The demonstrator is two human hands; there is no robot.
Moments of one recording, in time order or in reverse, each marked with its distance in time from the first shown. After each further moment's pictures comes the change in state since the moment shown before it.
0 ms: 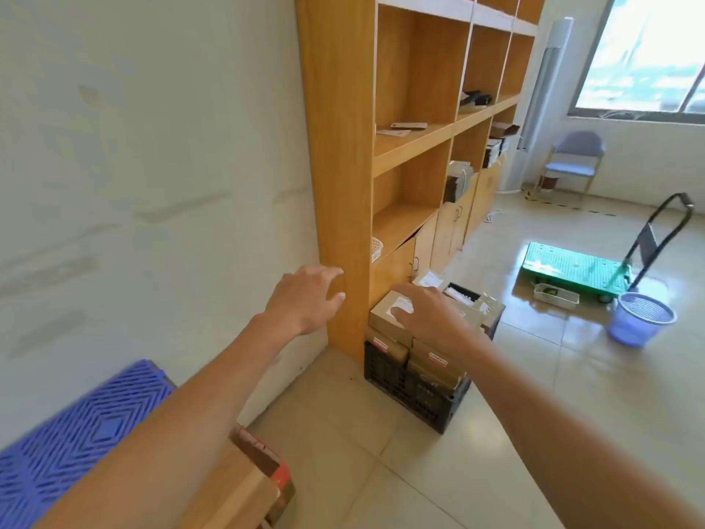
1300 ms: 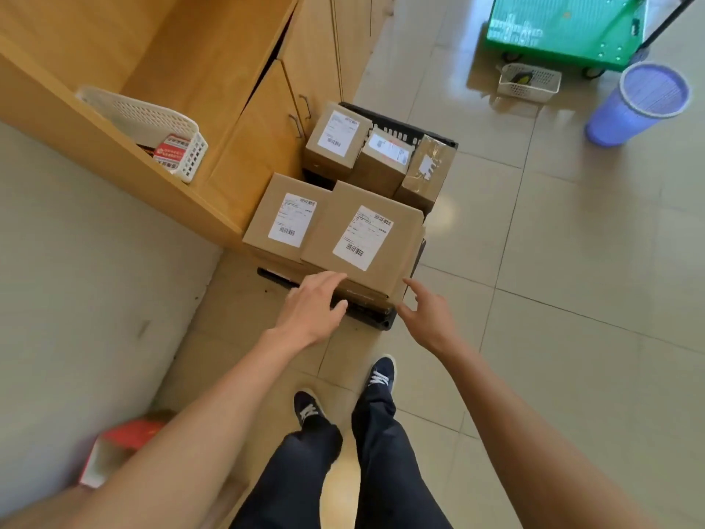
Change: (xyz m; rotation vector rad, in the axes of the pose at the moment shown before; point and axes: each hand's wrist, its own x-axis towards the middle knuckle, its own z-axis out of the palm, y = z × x) left_hand 0.434 0.120 0.479 -0.265 -0.732 0.002; right_hand 0.225 0.505 0.141 0.343 -0.260 0.855
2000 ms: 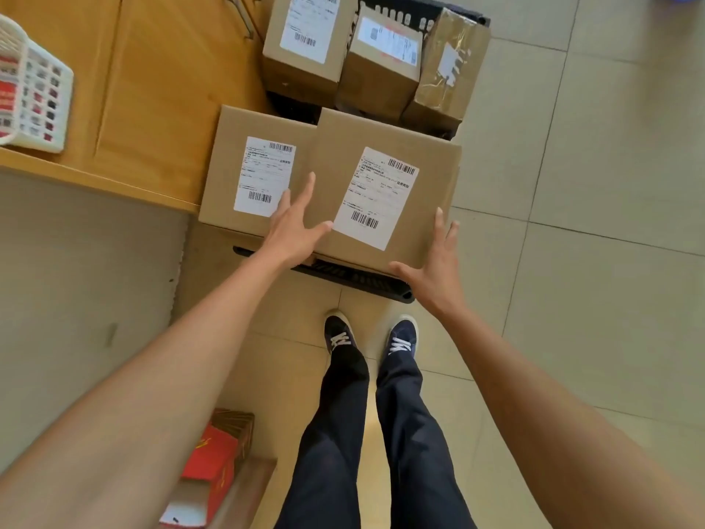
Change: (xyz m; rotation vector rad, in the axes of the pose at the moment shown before) left_hand 0.215 -0.120 0.053 -0.319 -0.141 -0.230; right_hand 0.165 0.048 0.115 0.216 0.138 0.218
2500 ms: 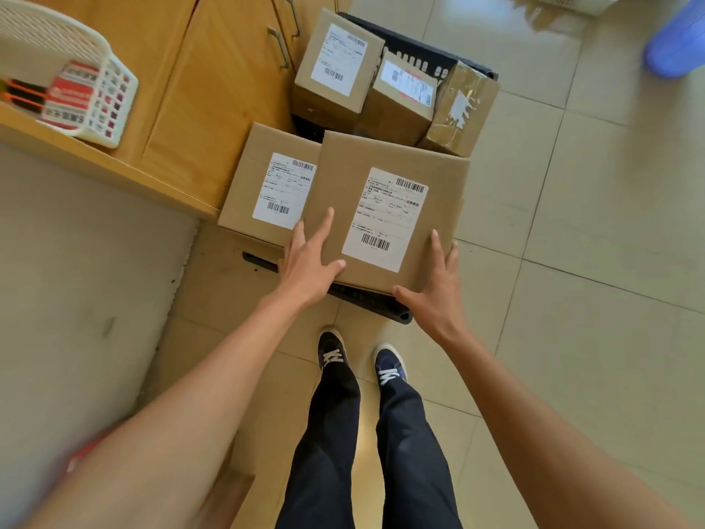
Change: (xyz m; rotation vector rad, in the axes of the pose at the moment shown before) left_hand -0.051 -0.002 0.014 -0.032 0.110 0.006; right_hand -0.027 -0.018 -0.011 -0.035 0.011 -0.132
